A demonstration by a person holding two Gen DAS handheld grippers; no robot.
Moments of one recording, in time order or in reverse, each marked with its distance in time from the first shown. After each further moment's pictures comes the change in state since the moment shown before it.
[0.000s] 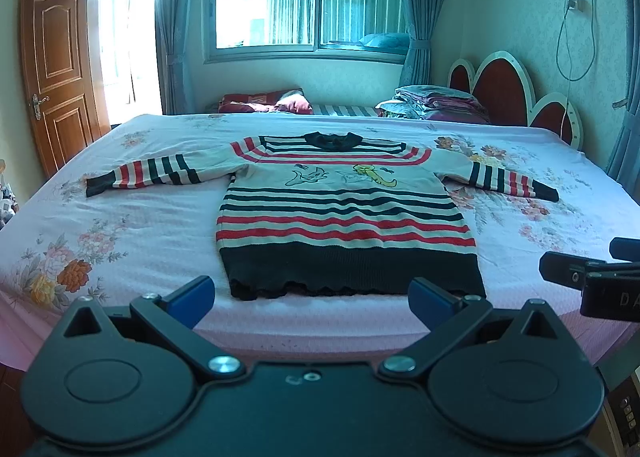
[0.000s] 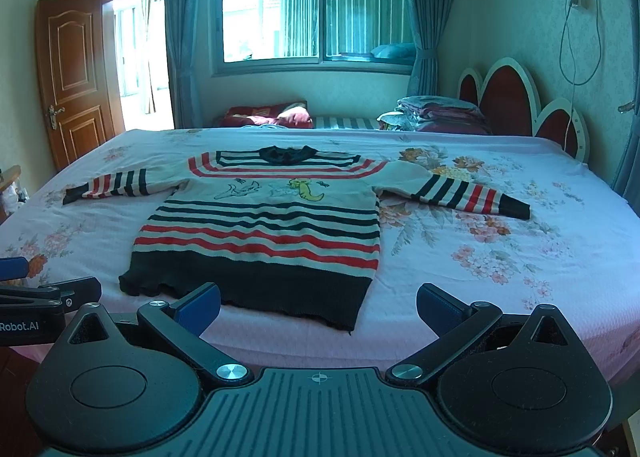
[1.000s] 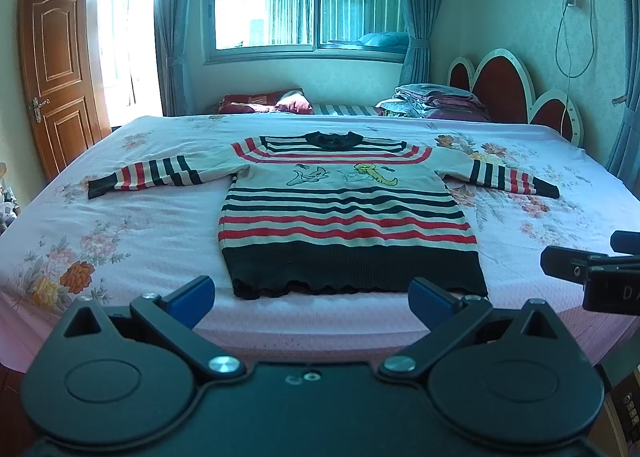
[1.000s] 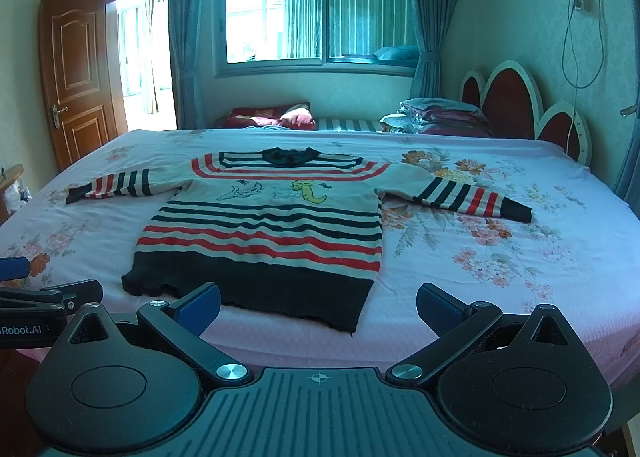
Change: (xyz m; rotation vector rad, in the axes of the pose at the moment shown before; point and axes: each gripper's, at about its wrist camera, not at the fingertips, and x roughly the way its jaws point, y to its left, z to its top) left arm 0.001 0.003 -0.002 0.008 0.005 0.001; right arm -0.002 0.002 0.002 -0.010 -0.002 0.004
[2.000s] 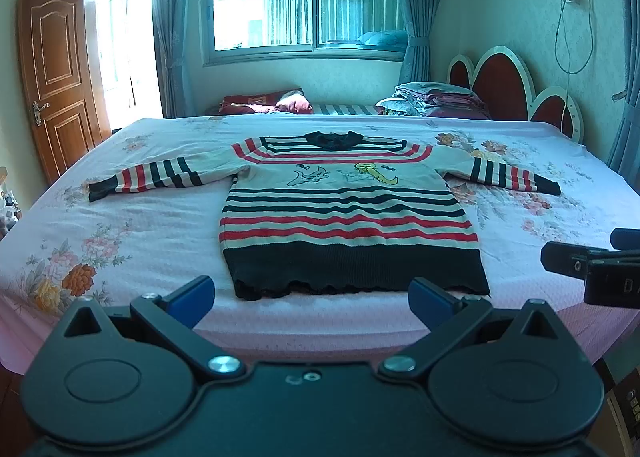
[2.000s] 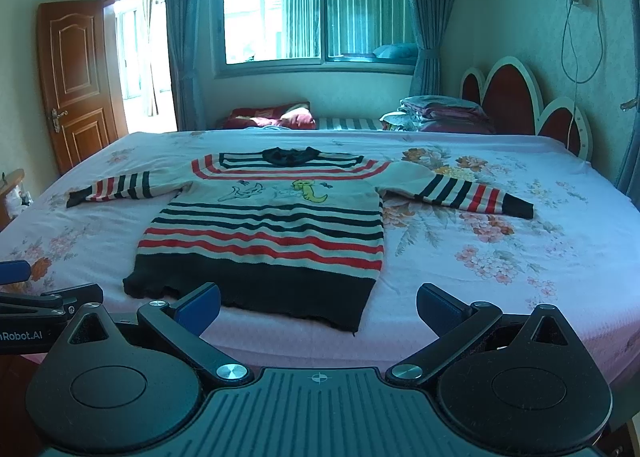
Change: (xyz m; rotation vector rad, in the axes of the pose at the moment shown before) left arm 0.000 0.001 0.002 0.011 0.003 0.003; right arm 0.001 -0.002 0.000 0.017 0.003 0.006
